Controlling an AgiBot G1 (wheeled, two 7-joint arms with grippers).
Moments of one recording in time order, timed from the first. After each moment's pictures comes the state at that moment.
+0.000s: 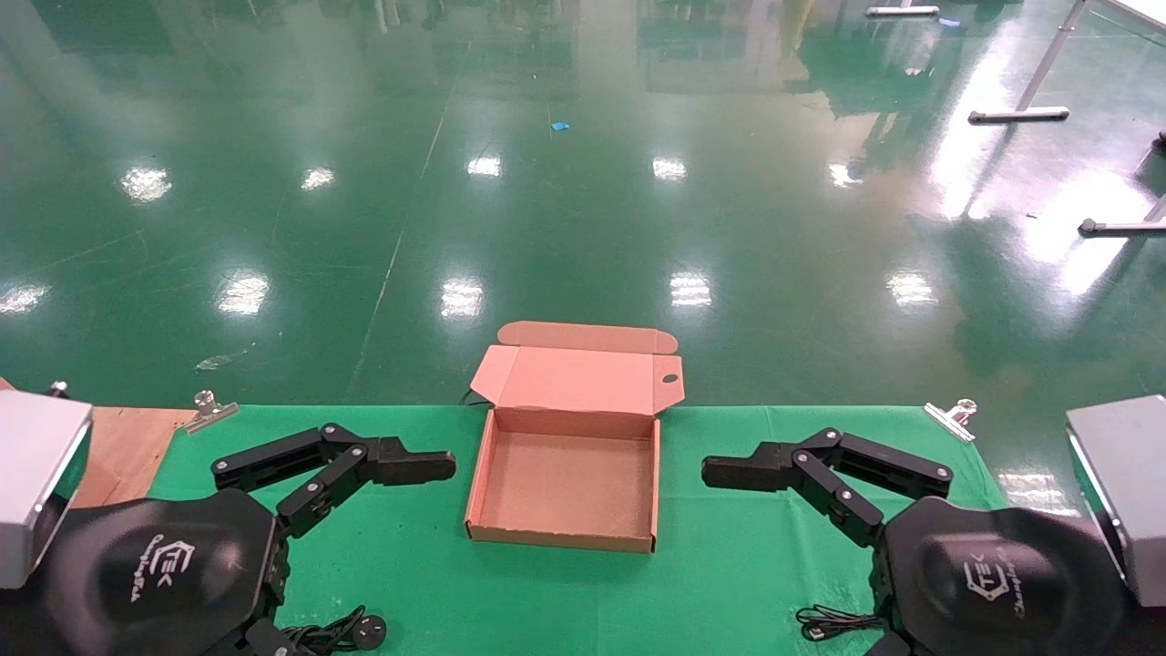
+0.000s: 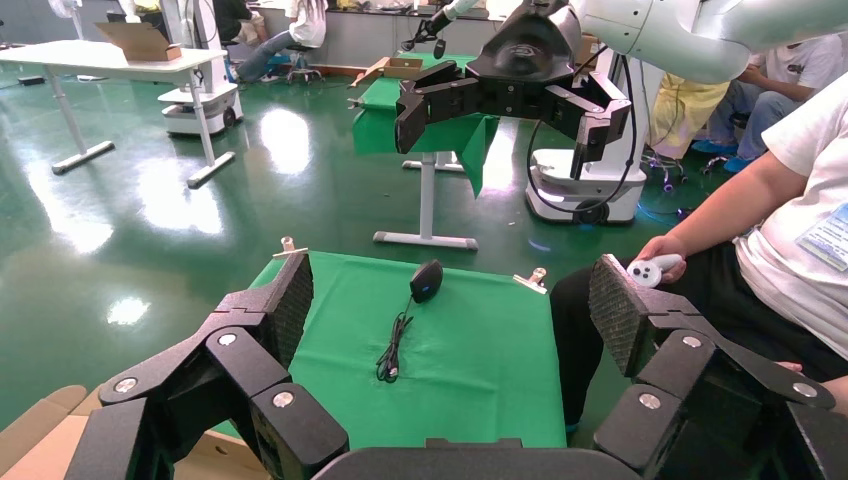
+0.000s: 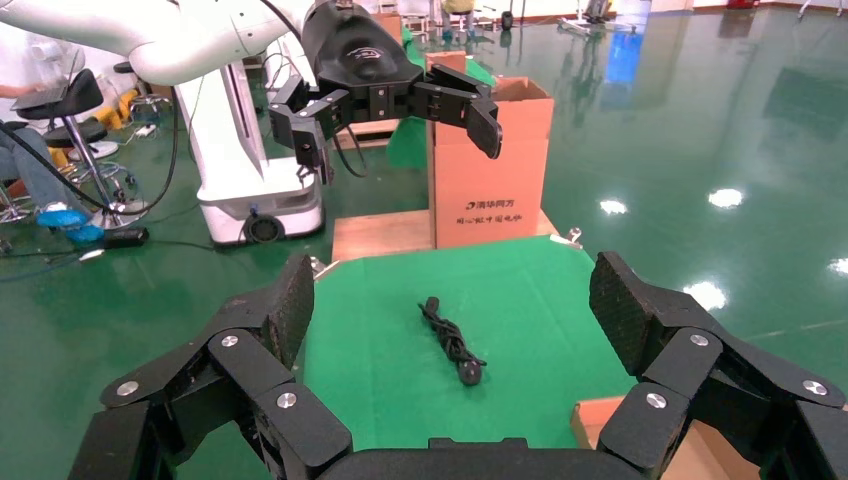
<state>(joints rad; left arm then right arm) -1.07 0.61 0.28 -1.28 0.73 1.50 -0.19 1.08 -0.61 -0.28 1.28 -0.73 -1.49 0.19</state>
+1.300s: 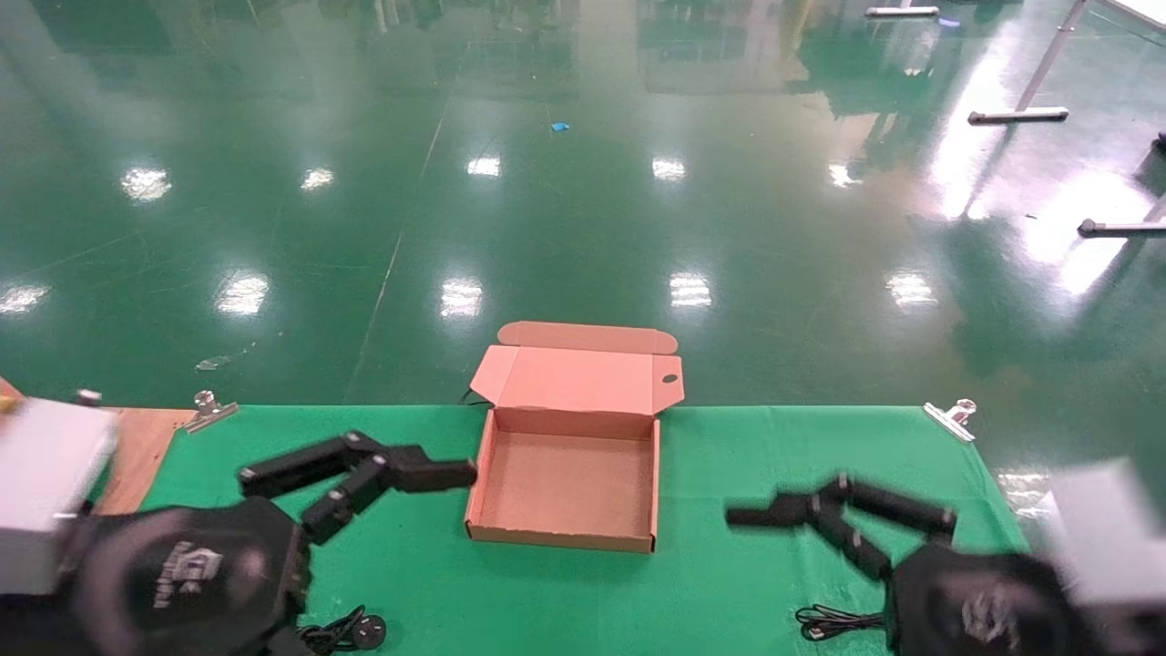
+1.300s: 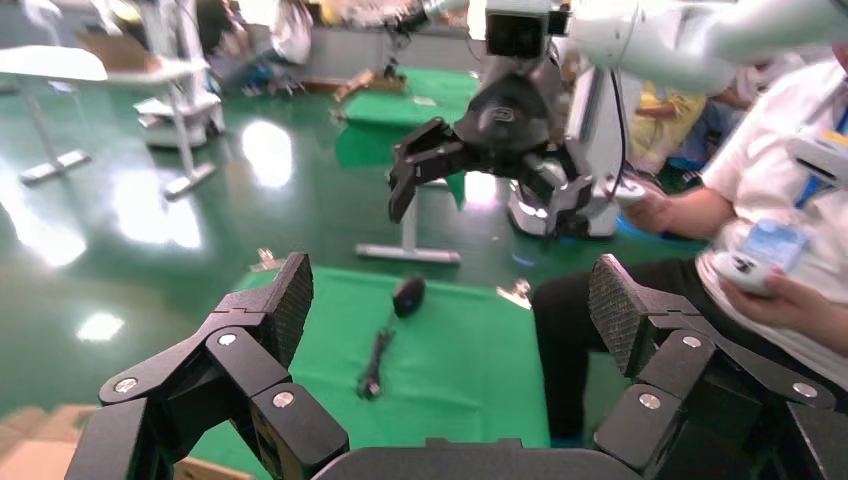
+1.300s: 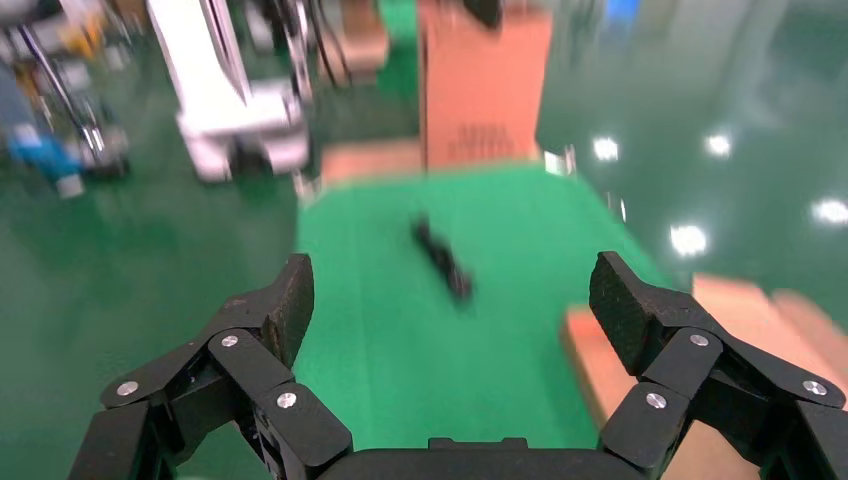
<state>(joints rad) -1.12 0.68 0.34 -1.20 0.82 1.53 -0.15 1.08 -0.60 -0.33 1.21 -0.89 -1.52 0.10</state>
